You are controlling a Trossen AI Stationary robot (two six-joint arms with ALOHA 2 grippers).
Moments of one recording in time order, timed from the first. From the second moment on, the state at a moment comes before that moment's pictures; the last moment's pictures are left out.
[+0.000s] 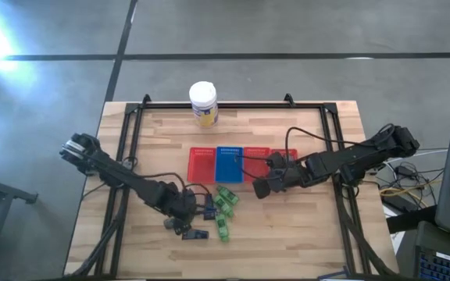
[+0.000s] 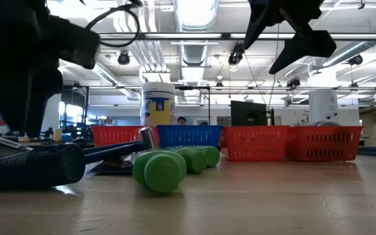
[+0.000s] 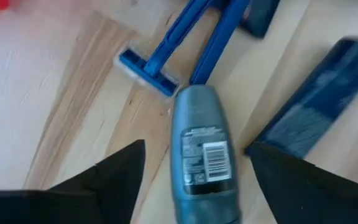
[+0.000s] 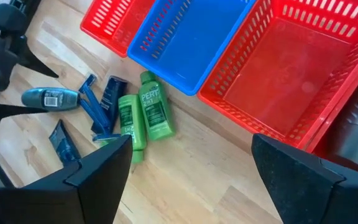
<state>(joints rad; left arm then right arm) -0.47 1.55 0.98 -0.75 -0.04 -0.91 0.28 1.42 1.11 -0.70 0.34 1.30</state>
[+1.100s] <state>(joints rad) -0.47 1.53 1.00 -0.78 -0.02 -0.92 0.28 1.42 1.08 -0.64 0.34 1.30</state>
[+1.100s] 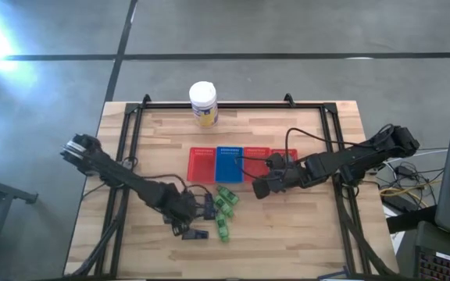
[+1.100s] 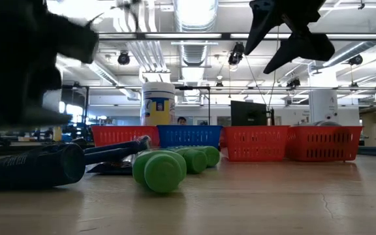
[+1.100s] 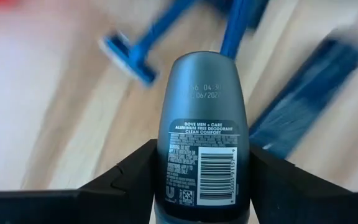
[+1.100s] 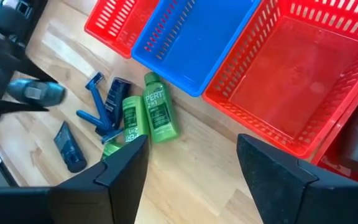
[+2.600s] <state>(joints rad) 0.19 1.34 0.87 0.77 0.33 -0.75 0.10 1.41 1.17 -0.13 0.27 0.73</state>
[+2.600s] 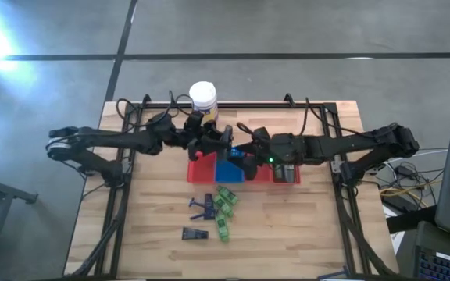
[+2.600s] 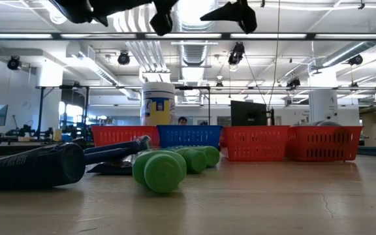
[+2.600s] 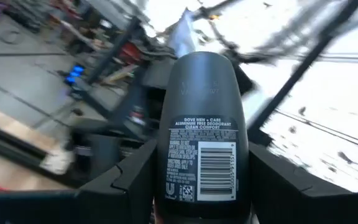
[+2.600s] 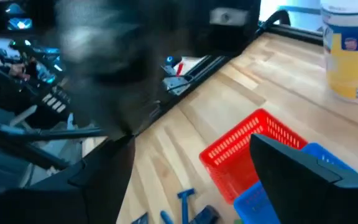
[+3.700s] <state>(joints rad) 0.23 1.48 1.04 0.65 0.32 -0.74 0.06 1.37 1.17 -0.13 0.31 0.78</state>
